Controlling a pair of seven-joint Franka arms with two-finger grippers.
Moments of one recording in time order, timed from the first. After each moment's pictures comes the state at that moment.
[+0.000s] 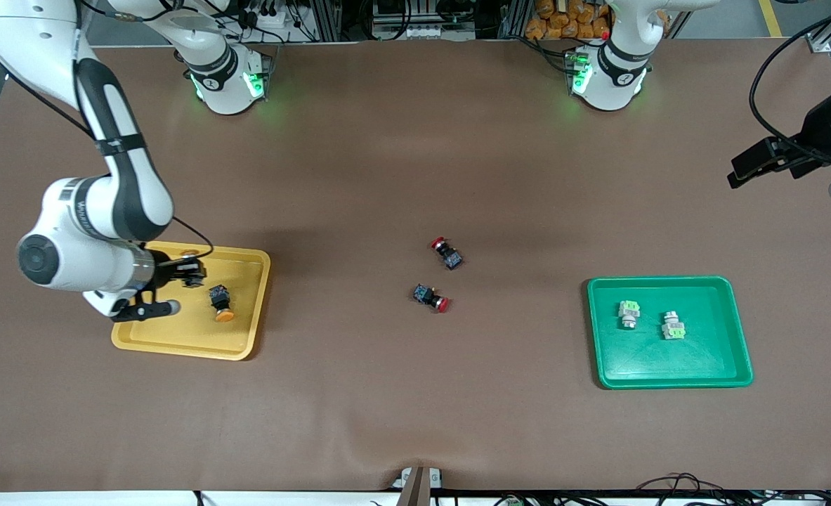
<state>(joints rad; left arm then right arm) -0.06 0.00 -0.01 -1.50 -0.02 1.49 -0.24 0.00 0.41 -0.01 -1.85 0.13 2.02 -0.20</state>
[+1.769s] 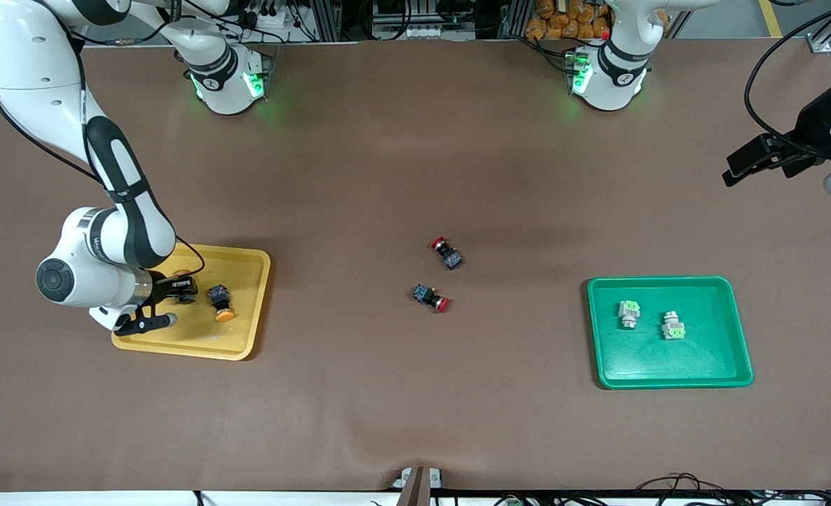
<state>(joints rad) -0.05 -0.05 -0.01 -1.61 -0.04 1.56 -0.23 -0.07 0.60 -0.01 -1.85 0.09 2.25 -0.33</state>
